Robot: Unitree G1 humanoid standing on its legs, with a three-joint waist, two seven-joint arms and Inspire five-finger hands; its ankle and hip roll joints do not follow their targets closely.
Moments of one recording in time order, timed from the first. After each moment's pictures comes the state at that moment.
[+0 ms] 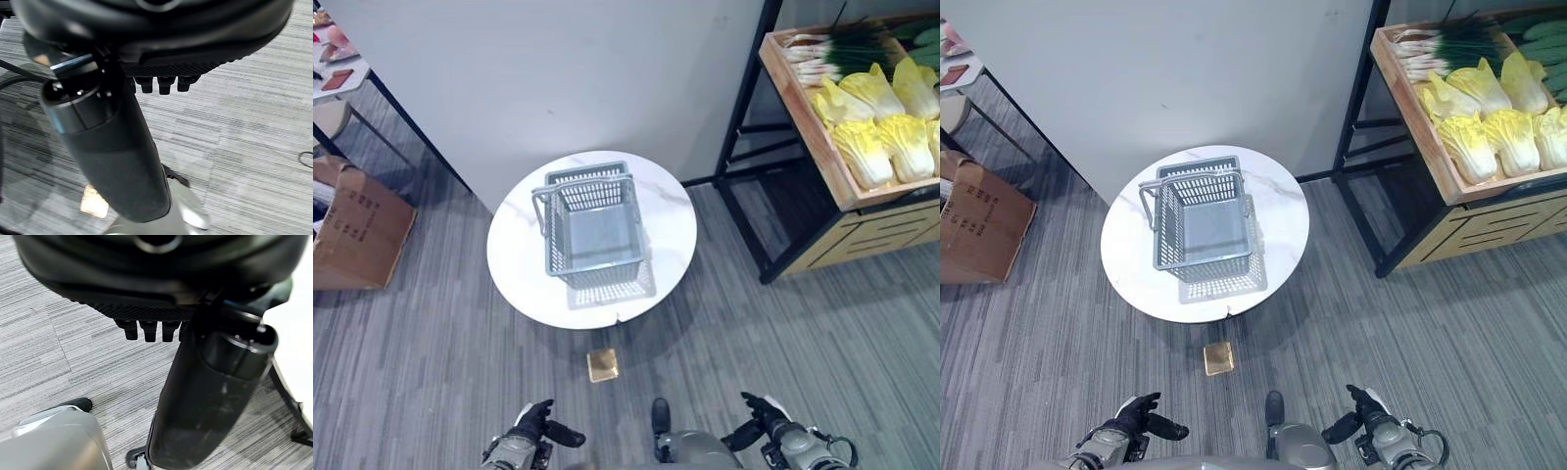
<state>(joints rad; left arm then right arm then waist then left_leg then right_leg) -0.14 0.21 -0.24 1.36 -0.08 -0.10 0.06 -0.10 -0.35 0.35 1.29 0.05 -0.08 -0.01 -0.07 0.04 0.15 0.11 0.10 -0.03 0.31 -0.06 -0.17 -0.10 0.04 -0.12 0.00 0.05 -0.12</state>
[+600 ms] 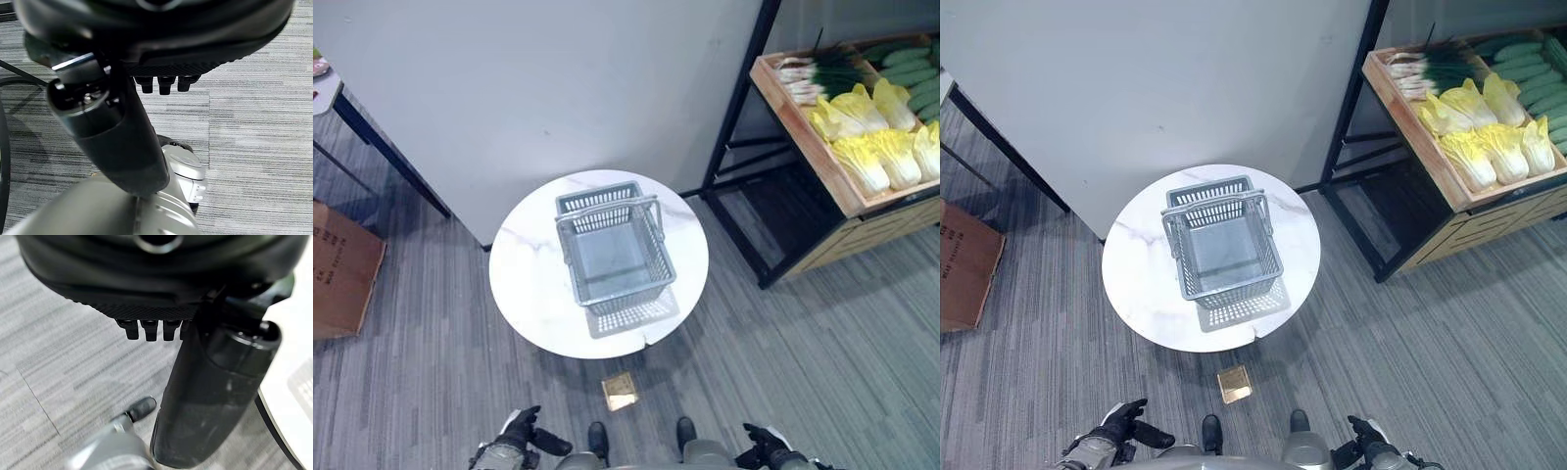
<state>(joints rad) -0.08 0.29 -0.26 1.34 -0.06 -0.09 0.07 -0.03 -0.29 0.29 1.31 0.05 -0.06 -0.01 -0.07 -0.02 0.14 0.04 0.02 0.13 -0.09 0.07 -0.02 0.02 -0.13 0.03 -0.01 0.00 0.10</state>
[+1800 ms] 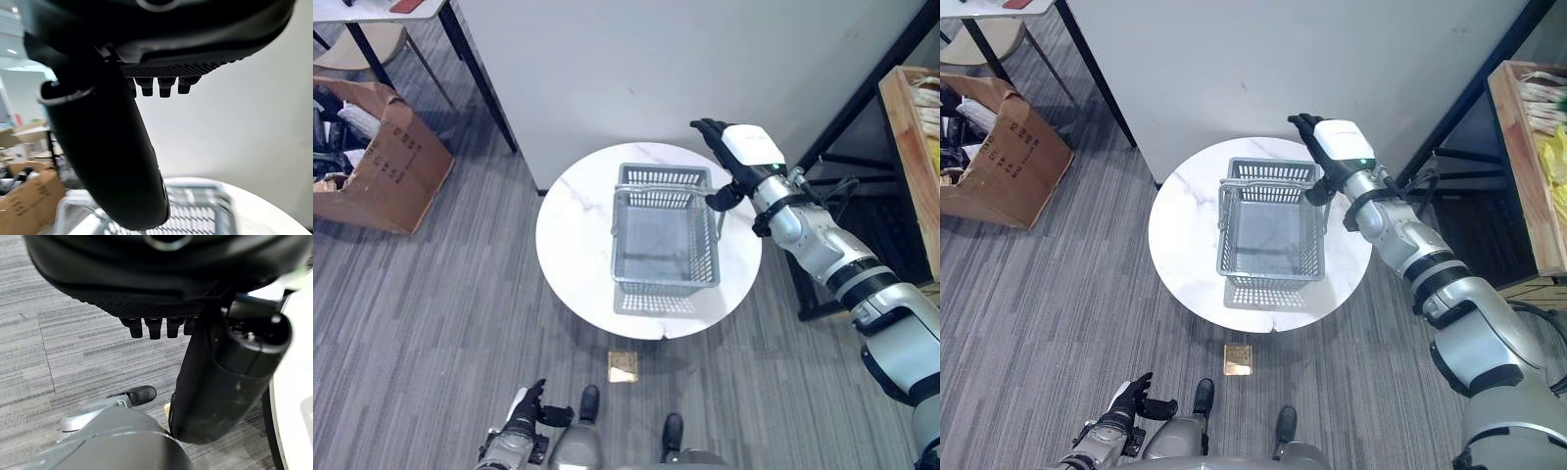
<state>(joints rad) -0.10 0.25 -0.29 1.23 -0.07 -0.12 0.15 -0.94 -0.73 0.71 0.73 -0.30 -0.12 -0.22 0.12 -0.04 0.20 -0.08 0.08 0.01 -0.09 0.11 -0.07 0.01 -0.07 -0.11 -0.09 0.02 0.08</state>
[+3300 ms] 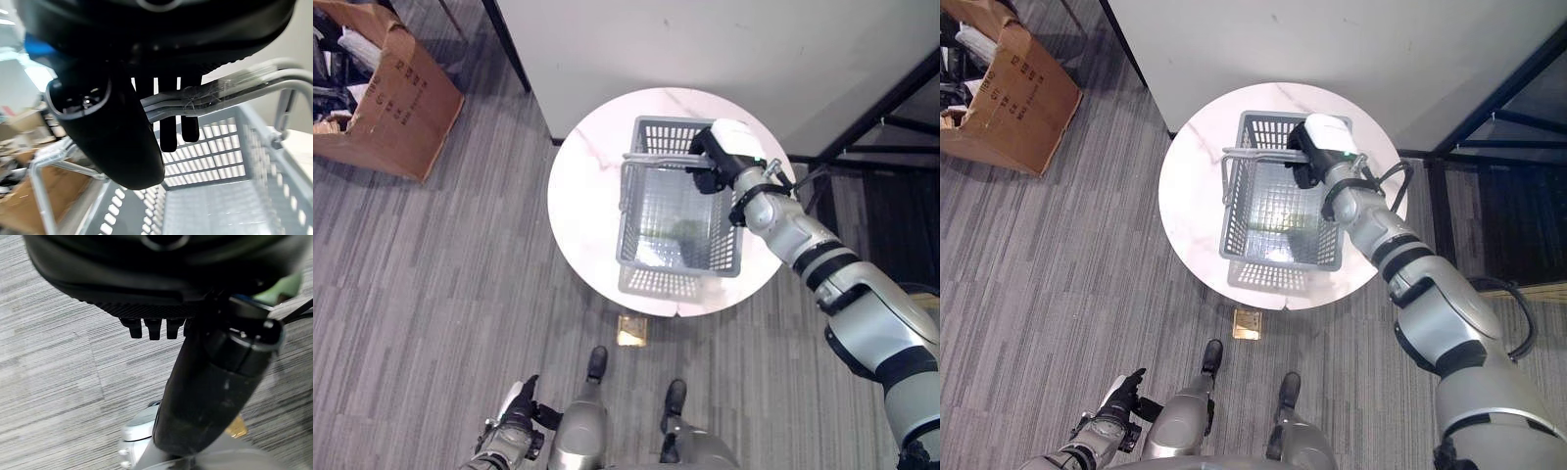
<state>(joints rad) -0.15 0.27 -0.36 1.29 -0.08 -0.11 0.21 -0.99 -0.65 0.78 0.68 -0.19 -0.06 -0.21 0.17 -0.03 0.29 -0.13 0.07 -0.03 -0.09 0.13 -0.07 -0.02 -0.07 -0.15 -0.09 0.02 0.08</state>
